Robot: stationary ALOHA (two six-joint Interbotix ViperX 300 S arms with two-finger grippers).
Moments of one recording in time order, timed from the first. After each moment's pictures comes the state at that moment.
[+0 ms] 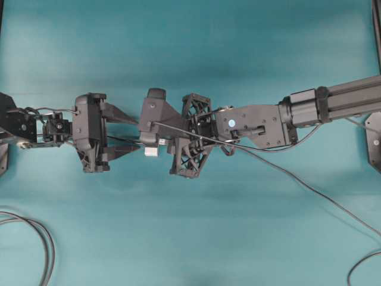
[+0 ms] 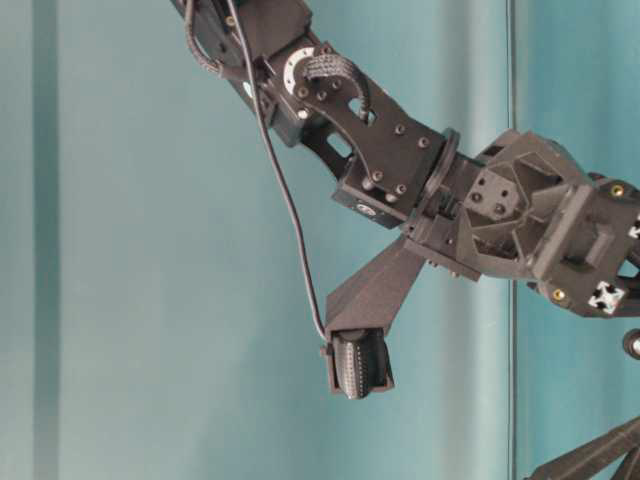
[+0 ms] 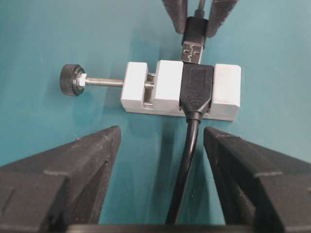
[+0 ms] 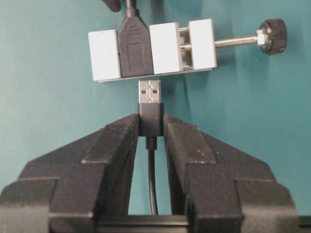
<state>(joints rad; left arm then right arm) 0.05 0.16 1.13 -0.05 -0.74 0.12 0.01 0.36 0.28 -0.20 0.41 0.38</state>
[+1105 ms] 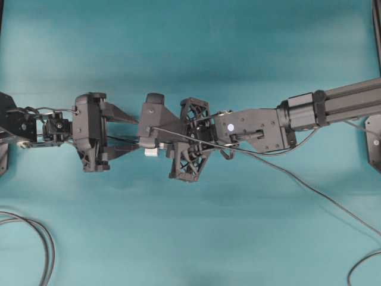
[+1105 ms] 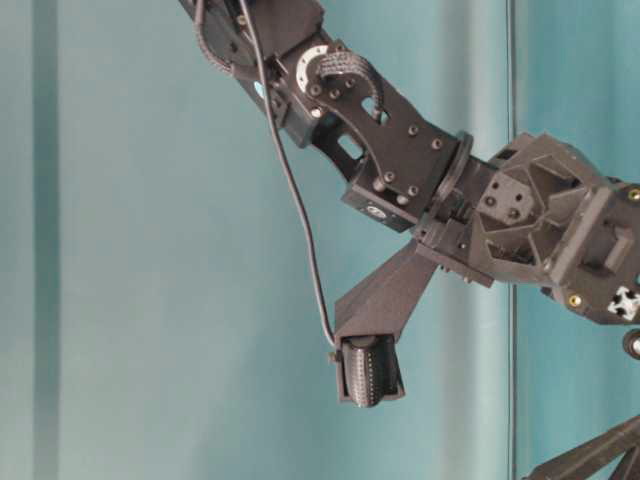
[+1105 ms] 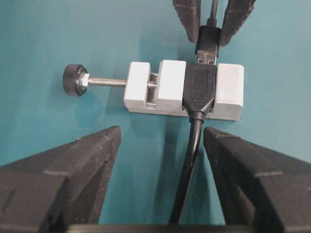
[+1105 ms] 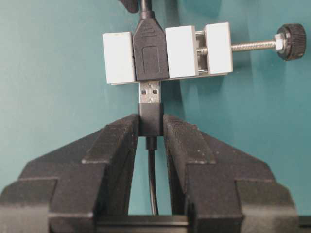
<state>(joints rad) 0.05 0.16 1.13 -0.05 -0.74 0.12 0.02 0.37 0.28 -0.20 0.37 0.38</state>
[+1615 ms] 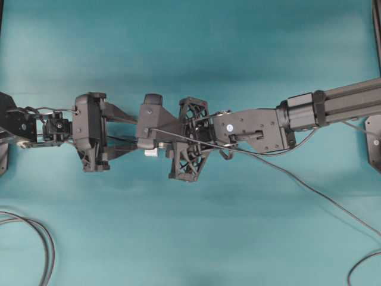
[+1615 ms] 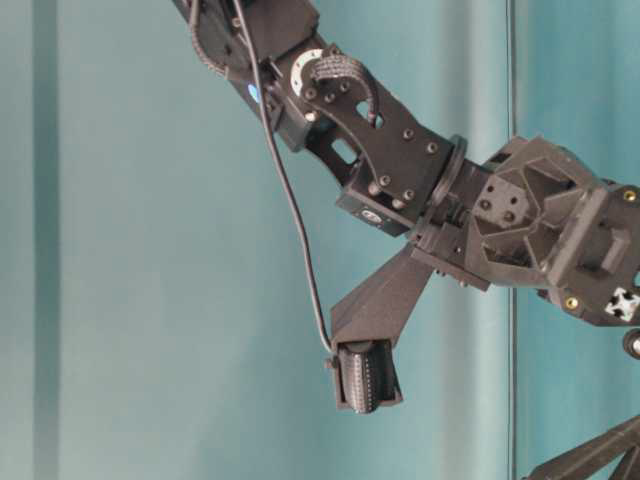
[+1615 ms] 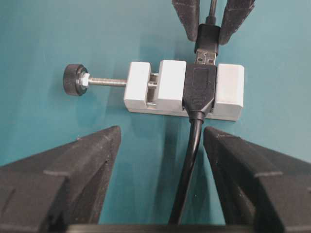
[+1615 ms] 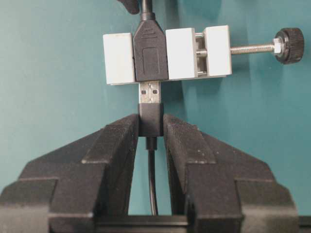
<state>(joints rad) 0.05 0.16 1.13 -0.05 -0.74 0.12 0.03 0.37 0.26 -0.22 0.39 0.37</state>
